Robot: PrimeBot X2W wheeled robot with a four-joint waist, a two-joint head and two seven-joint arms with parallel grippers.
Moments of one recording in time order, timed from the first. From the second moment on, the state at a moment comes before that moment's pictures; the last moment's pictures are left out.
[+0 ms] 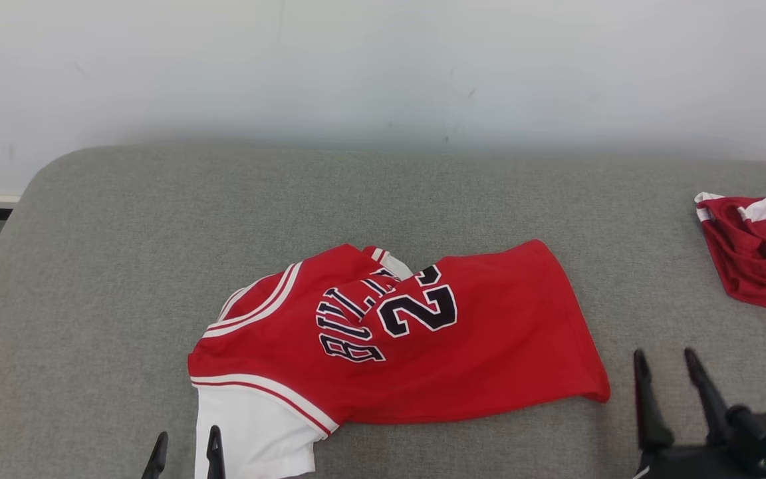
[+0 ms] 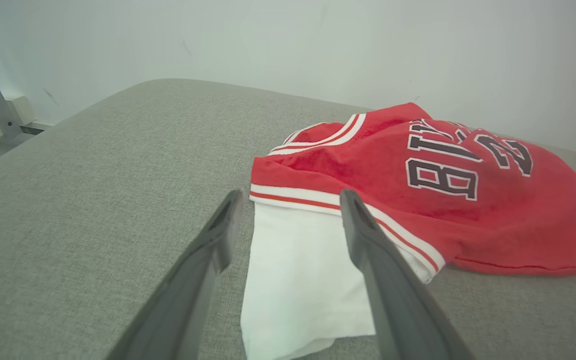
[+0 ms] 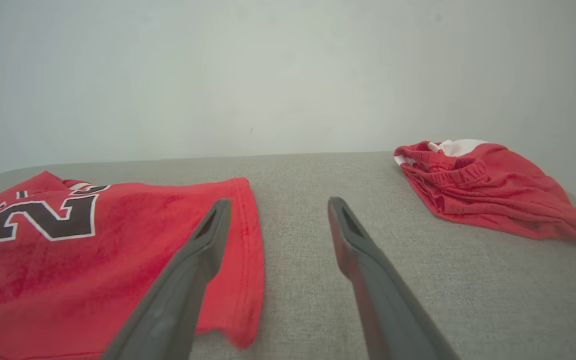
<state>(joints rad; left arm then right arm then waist) 0.10 0.05 -0.04 0.20 -0.23 -0.06 -0.26 -0.03 -0.19 -0.08 0.26 0.20 0.13 -0.26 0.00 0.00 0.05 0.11</state>
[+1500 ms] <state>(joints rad) -0.06 0.05 -0.07 0.69 -0.41 -0.12 -0.26 -0.17 -0.13 0.00 0.64 0.19 0.13 -0.26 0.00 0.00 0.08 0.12</state>
